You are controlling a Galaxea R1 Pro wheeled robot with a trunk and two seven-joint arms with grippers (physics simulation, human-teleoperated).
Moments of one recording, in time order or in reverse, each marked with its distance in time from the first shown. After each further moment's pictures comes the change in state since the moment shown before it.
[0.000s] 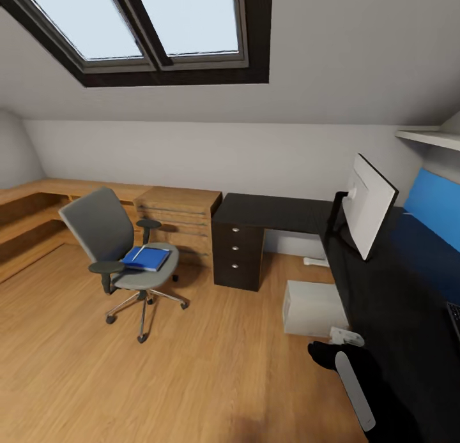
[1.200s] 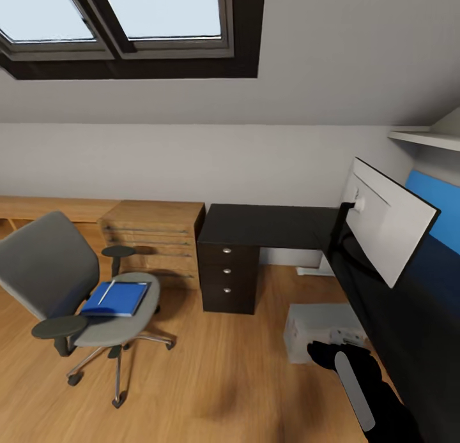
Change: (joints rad) left arm 0.000 -0.001 -0.001 0.001 0.000 0.000 -0.001; right arm 0.000 0.001 0.002 0.000 -0.001 0.000 0.002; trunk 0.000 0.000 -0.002
